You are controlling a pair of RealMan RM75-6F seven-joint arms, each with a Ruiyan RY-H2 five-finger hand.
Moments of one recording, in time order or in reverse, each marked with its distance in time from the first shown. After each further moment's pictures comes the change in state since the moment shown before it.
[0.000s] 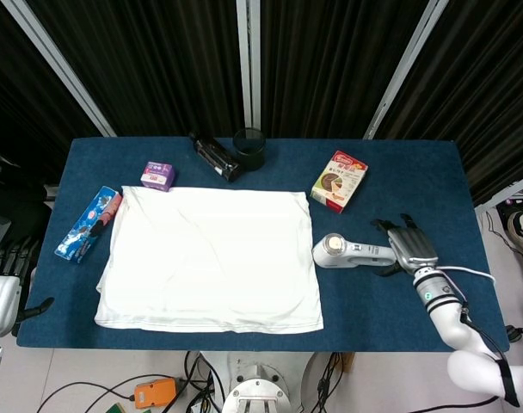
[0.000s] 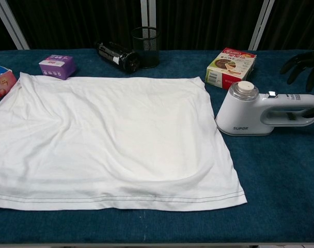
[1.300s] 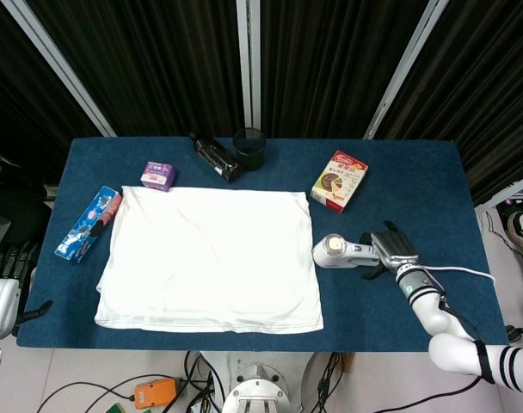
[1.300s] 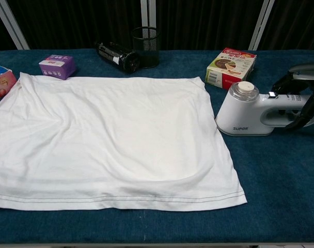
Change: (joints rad) left arm 0.012 -0.011 -0.004 0.015 -0.010 -0.021 -0.007; right arm 0.136 -0.059 -0.060 0.061 0.171 -0.090 -0.002
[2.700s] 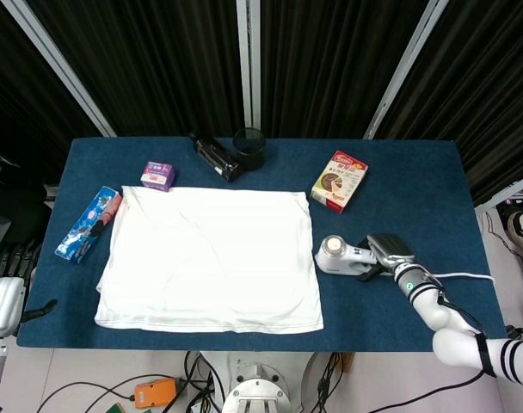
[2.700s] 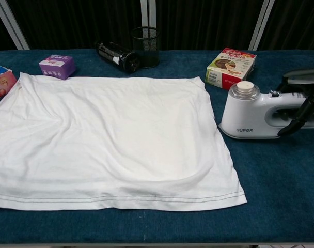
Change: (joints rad) left arm -0.008 -0.022 -0.007 0.017 -0.003 -0.018 -0.011; right arm 0.028 0.001 -0.033 0.074 -0.113 -0.105 0.210
